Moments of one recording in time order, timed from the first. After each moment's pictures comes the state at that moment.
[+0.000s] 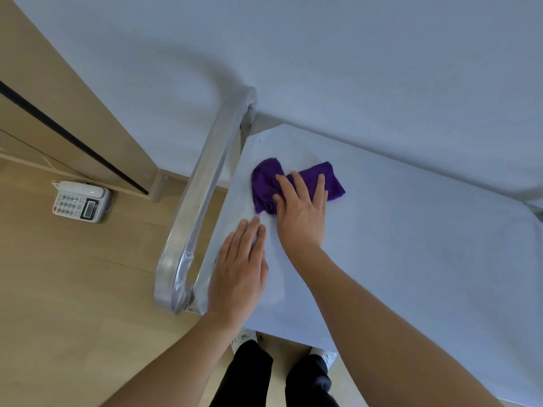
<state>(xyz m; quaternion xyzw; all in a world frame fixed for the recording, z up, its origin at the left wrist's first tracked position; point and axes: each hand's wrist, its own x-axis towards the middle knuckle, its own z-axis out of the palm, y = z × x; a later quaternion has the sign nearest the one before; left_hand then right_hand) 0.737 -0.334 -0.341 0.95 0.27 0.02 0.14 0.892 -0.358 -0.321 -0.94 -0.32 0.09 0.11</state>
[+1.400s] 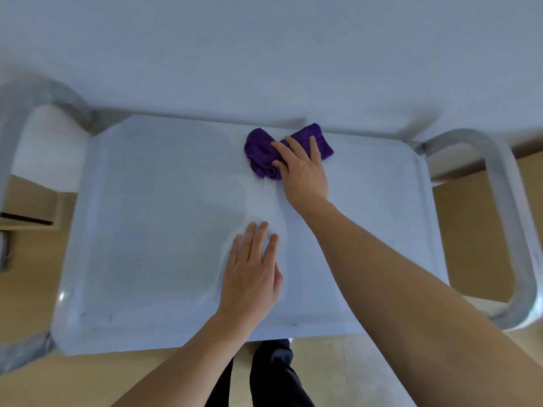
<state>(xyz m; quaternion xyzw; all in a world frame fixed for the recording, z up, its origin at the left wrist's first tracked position) 0.870 -0.505 -0.322 0.98 0.12 -0.04 0.18 1.081 -0.533 -0.320 -0.95 -0.26 0.08 0.15</state>
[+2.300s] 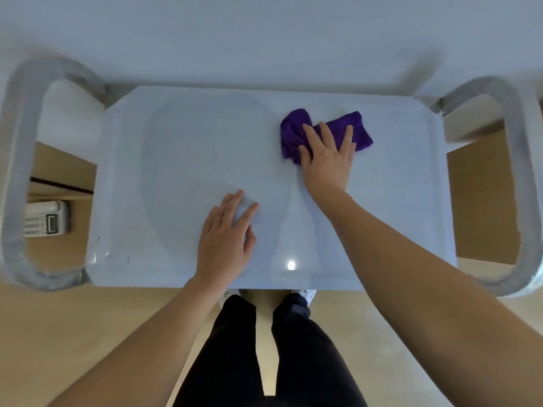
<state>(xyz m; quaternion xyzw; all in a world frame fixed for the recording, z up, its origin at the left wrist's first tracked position) 0.829 -0.493 -0.326 0.98 0.16 -0.01 0.15 1.049 -0.602 -0.320 -0.97 -0.17 0.09 0.14</state>
